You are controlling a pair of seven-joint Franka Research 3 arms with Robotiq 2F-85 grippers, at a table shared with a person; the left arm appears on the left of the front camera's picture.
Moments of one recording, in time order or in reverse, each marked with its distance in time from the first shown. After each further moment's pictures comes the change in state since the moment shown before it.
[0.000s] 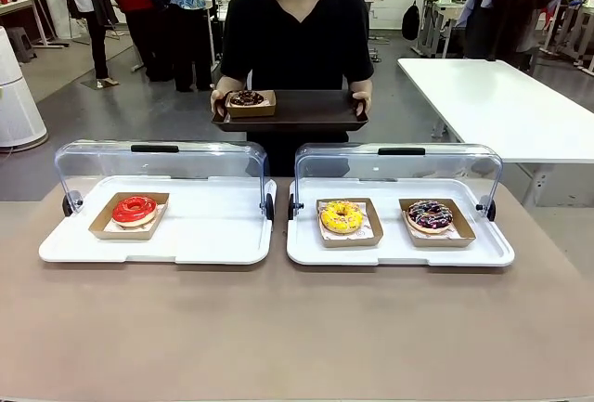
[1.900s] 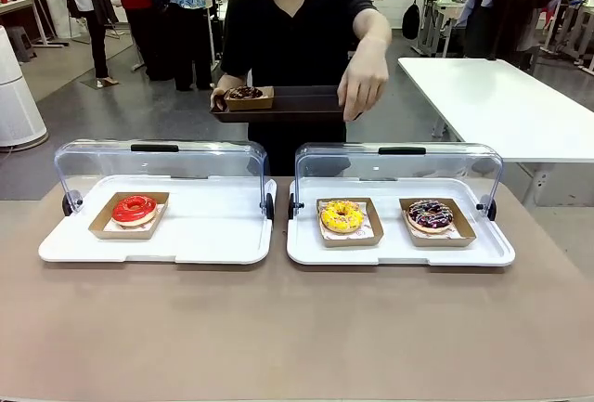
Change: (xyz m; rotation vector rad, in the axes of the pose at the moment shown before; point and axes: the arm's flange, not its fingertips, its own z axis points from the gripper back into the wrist) left arm 0.001 -0.008 0.004 -0.039 -0.029 -0.032; right arm 0.000 0.000 0.000 0.000 0.000 0.000
